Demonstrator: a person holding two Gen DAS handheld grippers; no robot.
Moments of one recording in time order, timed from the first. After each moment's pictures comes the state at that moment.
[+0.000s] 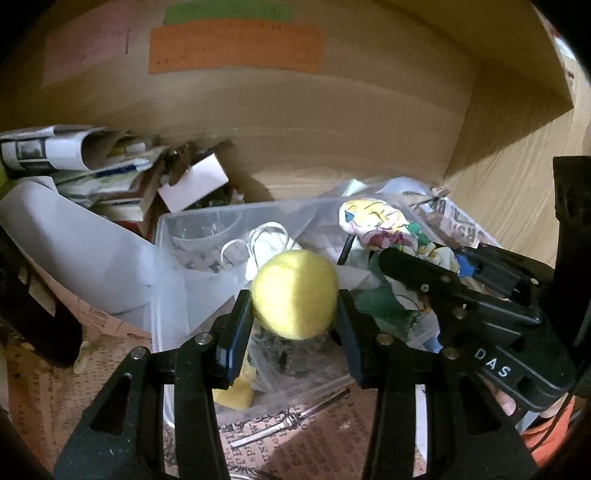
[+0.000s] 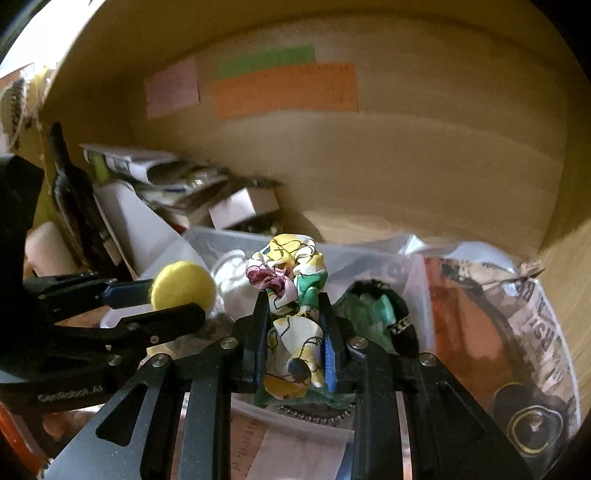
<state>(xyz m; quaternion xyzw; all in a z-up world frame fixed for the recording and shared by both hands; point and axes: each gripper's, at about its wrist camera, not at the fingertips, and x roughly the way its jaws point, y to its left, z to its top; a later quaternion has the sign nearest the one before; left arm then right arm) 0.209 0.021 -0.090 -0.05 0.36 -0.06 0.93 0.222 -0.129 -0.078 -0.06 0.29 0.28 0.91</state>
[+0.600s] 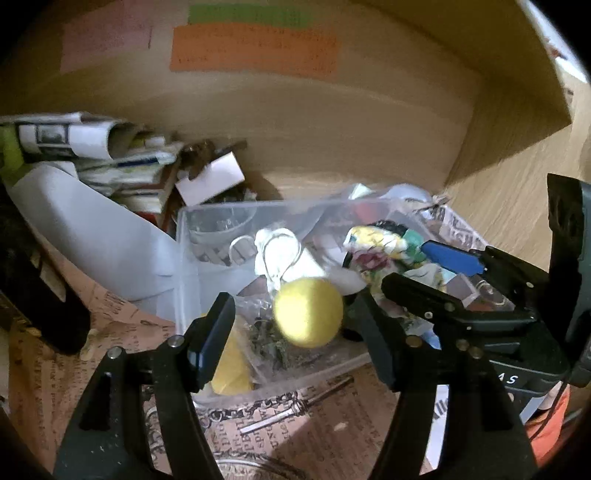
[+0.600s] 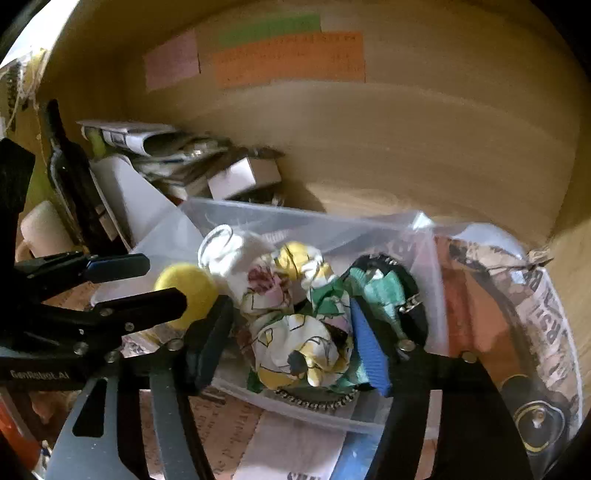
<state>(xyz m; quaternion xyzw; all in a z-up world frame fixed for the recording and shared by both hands) 0.189 0.035 -0.078 -0.07 0.35 -0.06 0.93 0.220 -0.130 -0.083 -0.08 0.32 0.29 0.90</state>
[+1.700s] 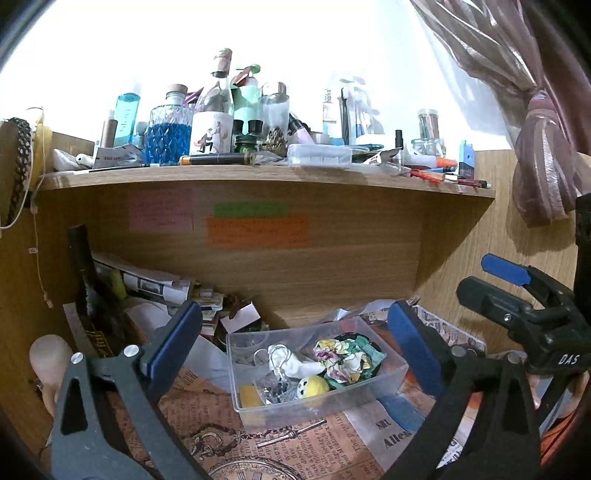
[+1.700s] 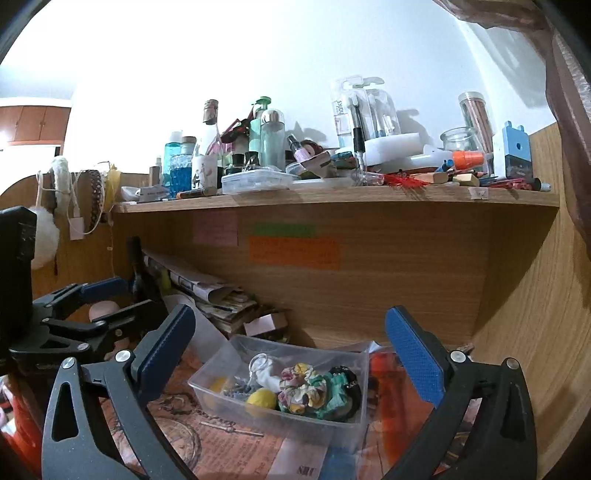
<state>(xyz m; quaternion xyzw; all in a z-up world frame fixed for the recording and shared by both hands) 0.039 0.013 0.030 -0.02 0.10 -0.02 0.99 0.087 -0.188 0.032 -0.02 0.07 0.28 0.96</state>
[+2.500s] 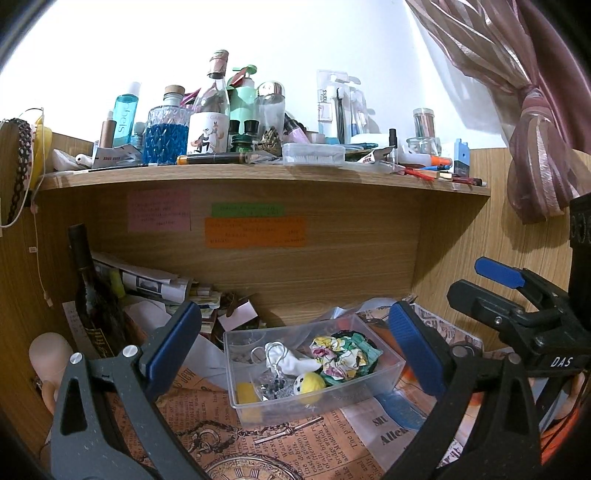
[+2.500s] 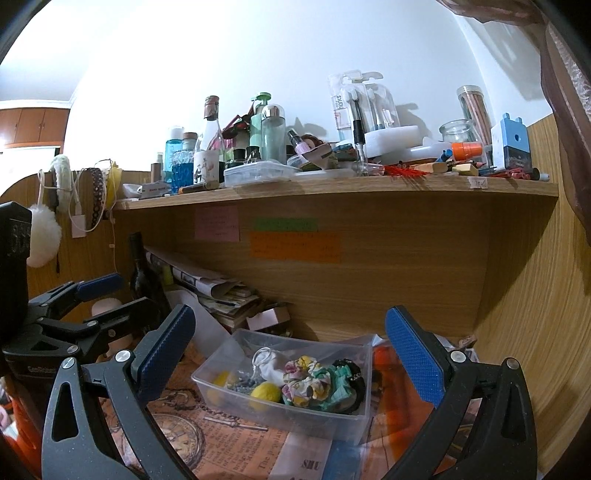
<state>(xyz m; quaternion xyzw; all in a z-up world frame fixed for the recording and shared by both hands) 0.034 0.008 0.029 -0.01 0.10 -0.02 0.99 0.080 -0.191 0.027 -0.01 0.08 0.28 0.96</state>
